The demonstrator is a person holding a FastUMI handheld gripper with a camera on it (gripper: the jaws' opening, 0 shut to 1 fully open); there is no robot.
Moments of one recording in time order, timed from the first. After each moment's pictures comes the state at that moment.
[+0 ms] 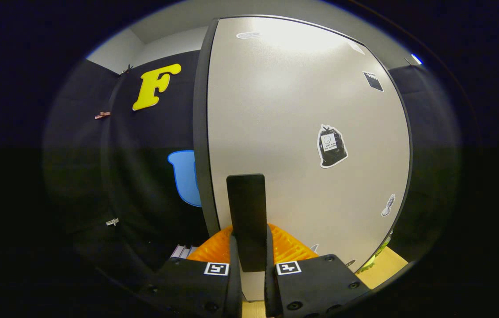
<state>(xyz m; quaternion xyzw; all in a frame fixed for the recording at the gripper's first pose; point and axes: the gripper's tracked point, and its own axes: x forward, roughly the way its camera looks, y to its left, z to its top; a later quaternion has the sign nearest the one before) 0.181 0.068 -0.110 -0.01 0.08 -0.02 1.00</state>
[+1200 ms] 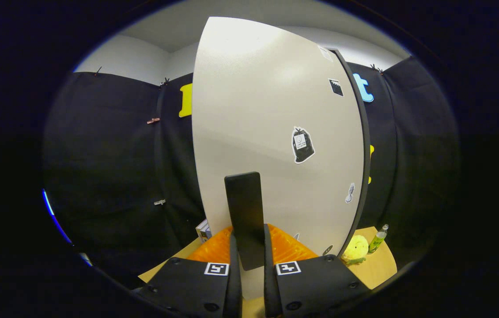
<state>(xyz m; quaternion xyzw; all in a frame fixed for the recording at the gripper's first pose) 0.030 0.008 -0.074 0.01 0.10 0.13 0.99</state>
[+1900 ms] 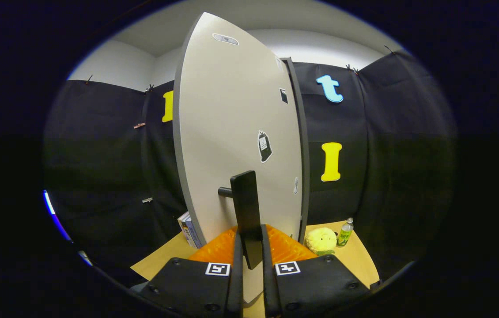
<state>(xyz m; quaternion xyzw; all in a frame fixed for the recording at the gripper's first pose) -0.026 -0.095 -0.056 0.02 0.10 0.08 0.99</state>
